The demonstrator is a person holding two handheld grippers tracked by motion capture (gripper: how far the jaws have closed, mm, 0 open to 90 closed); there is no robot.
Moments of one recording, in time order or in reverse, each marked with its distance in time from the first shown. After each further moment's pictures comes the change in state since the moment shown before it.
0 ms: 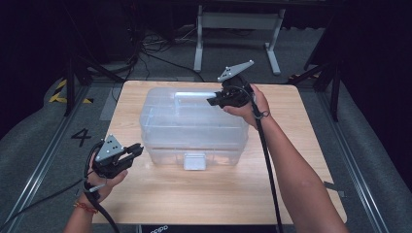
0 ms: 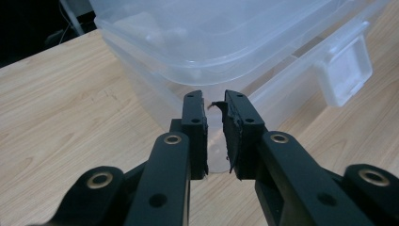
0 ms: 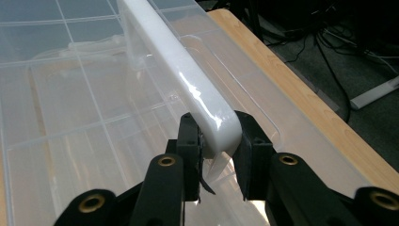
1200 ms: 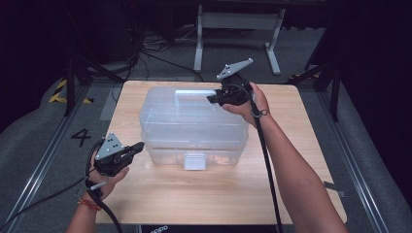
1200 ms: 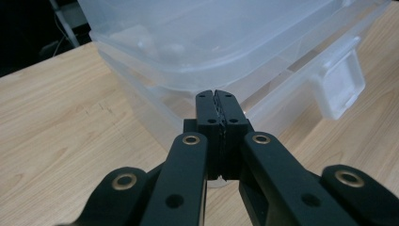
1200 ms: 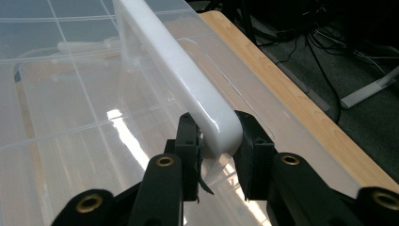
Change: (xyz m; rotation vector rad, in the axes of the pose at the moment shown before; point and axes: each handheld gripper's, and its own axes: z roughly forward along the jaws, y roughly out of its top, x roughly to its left) left arm 0.004 0.001 0.010 -0.029 -0.016 0.002; right arm -0.001 0.005 0.000 0.002 -0.030 0.005
